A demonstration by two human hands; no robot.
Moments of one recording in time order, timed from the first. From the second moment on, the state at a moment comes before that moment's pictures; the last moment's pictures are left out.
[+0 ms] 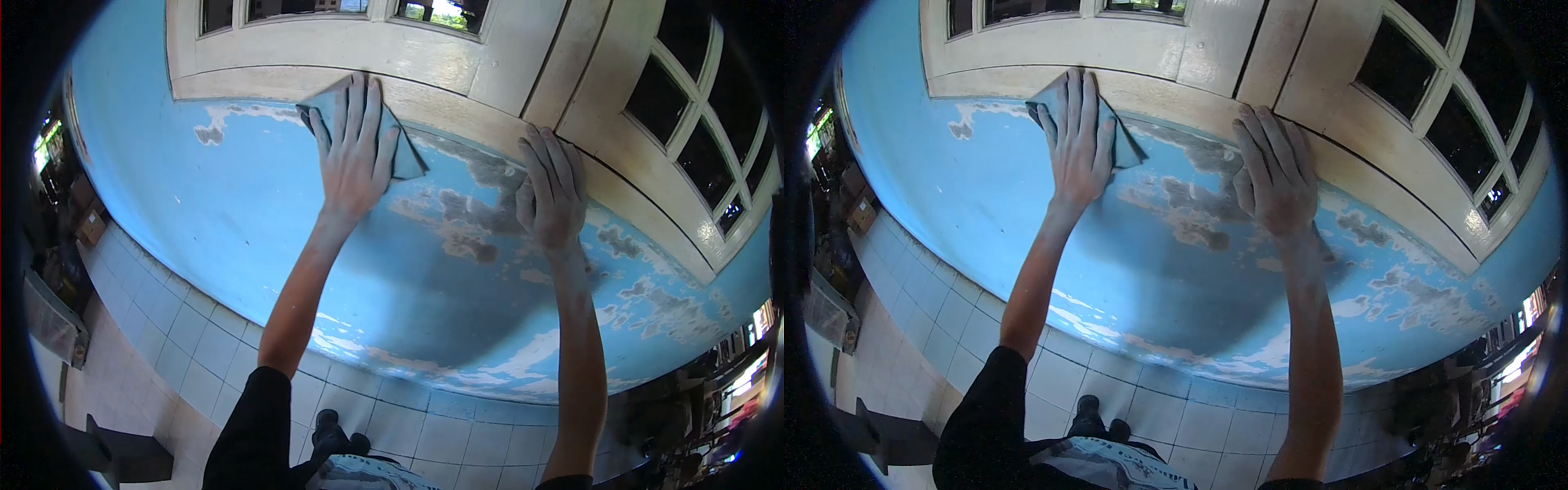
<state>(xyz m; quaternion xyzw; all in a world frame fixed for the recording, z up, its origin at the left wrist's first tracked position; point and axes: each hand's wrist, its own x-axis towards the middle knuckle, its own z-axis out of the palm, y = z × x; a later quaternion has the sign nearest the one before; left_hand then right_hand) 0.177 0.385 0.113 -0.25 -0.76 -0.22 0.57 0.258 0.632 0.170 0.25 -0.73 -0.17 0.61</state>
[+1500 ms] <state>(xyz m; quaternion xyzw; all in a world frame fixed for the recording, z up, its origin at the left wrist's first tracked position) 0.203 0.421 0.114 -0.25 -0.78 -0.25 0.52 0.262 0.630 0.165 0.33 -0.77 -0.29 0.46</state>
